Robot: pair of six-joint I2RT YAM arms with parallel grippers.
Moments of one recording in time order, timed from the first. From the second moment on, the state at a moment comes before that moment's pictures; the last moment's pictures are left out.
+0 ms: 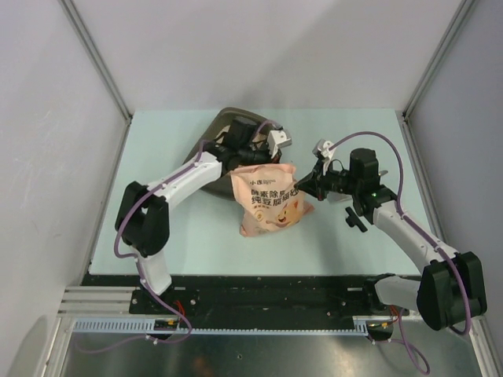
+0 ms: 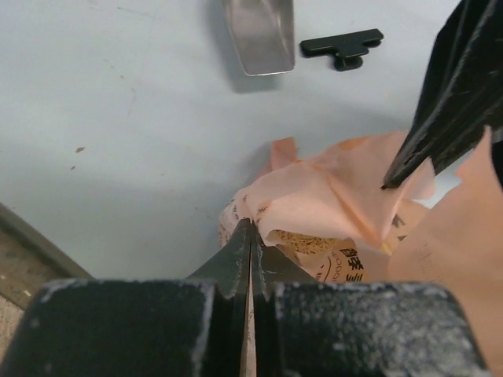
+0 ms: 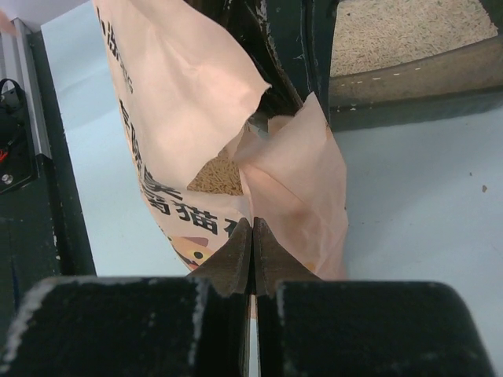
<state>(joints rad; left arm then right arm) -0.60 1.81 1.49 -0.34 0.68 0.33 0.31 1.20 0.80 0.04 -0.81 -0.12</state>
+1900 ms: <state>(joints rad) -0.61 1.90 1.56 -0.33 1.01 0.13 0.18 1.48 0.92 0.16 -1.27 -0.29</state>
